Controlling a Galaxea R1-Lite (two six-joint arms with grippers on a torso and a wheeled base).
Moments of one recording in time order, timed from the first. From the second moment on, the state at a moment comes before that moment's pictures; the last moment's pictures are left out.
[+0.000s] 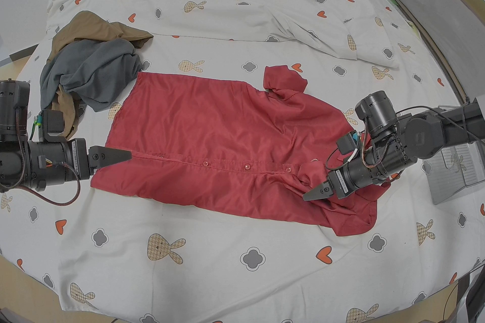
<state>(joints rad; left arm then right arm) -0.12 1.39 -0.89 0.04 -0.36 -0.23 0.39 1.97 -1.30 0.28 0.29 -0.09</state>
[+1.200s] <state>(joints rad) -0.12 1.39 -0.89 0.04 -0.36 -0.23 0.50 1.87 -1.33 0.19 -0.27 -0.24</state>
